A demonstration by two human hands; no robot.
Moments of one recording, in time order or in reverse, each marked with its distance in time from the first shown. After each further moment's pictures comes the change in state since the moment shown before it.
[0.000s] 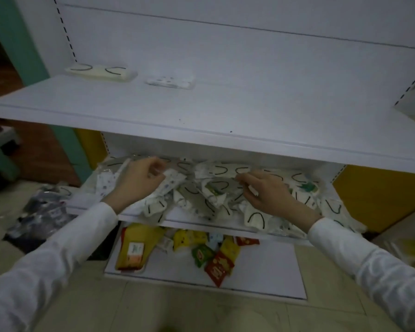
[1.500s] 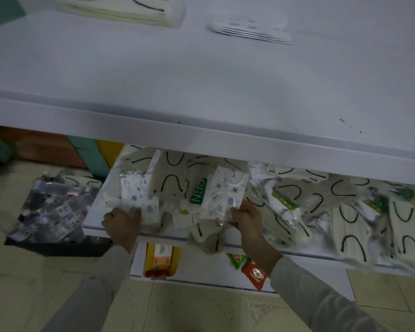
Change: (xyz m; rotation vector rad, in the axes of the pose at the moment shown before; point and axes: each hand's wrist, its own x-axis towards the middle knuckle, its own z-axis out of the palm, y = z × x) left_hand 0.068 -0.367 0.073 0.153 0.137 -0.920; right_hand 0.143 -0.080 0.324 1.223 0.268 1.496
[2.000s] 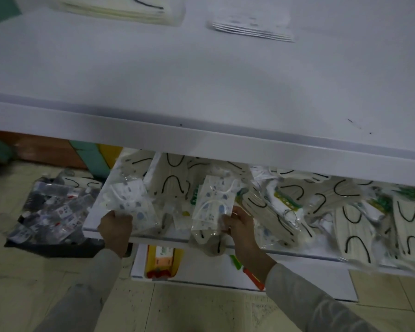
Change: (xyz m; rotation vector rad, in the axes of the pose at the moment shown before) left_hand 0.015 -0.009 -0.012 -0.304 -0.063 -0.084; right_hand -0.010 0.013 0.012 -0.036 -0.090 -0.015
